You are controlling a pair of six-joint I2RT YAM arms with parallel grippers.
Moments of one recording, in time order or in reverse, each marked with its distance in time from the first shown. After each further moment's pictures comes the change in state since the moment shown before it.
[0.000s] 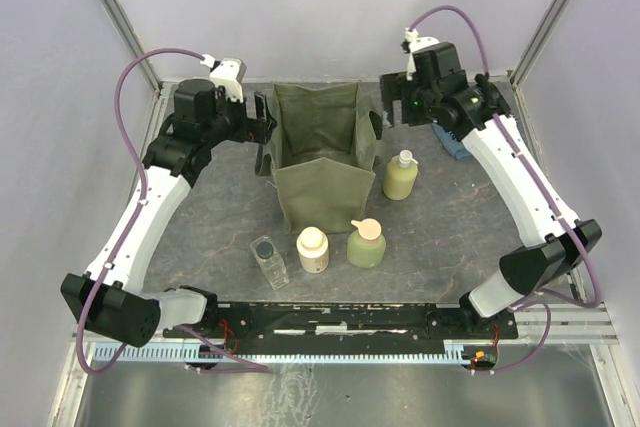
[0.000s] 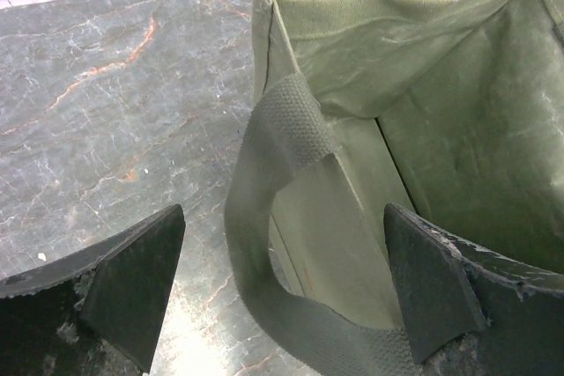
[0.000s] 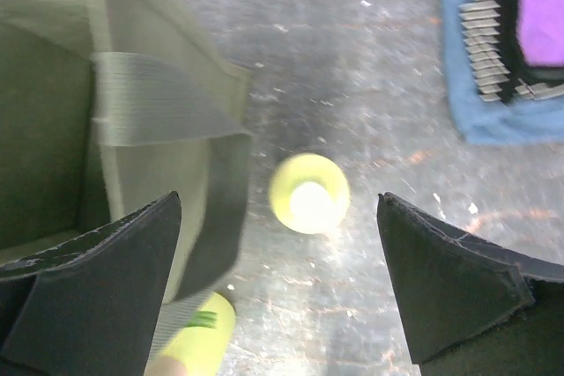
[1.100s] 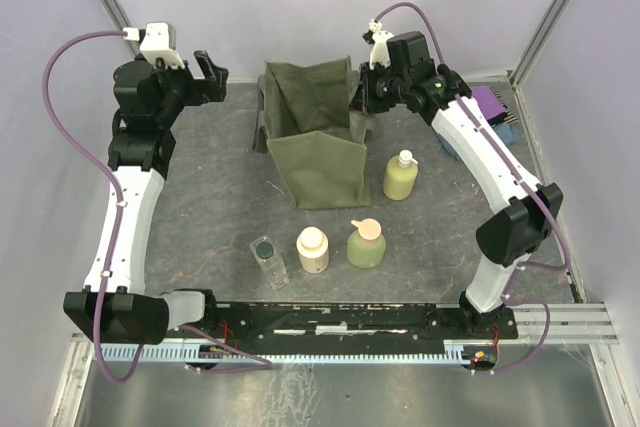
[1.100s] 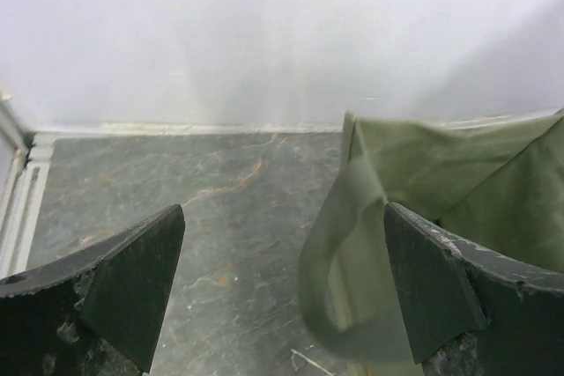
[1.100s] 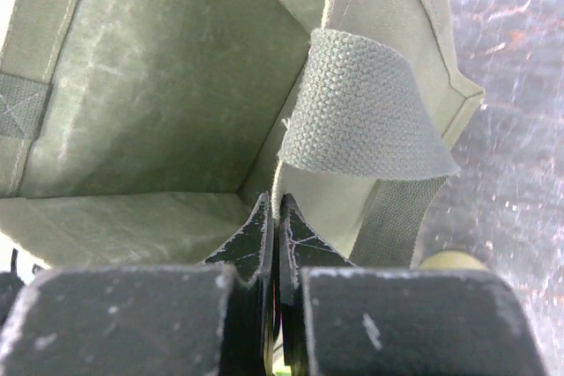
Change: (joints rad) left arm 0.269 -0.014 0.047 0.246 0.028 -0.037; right arm -0.007 0.238 0.120 0.220 -0.397 0.082
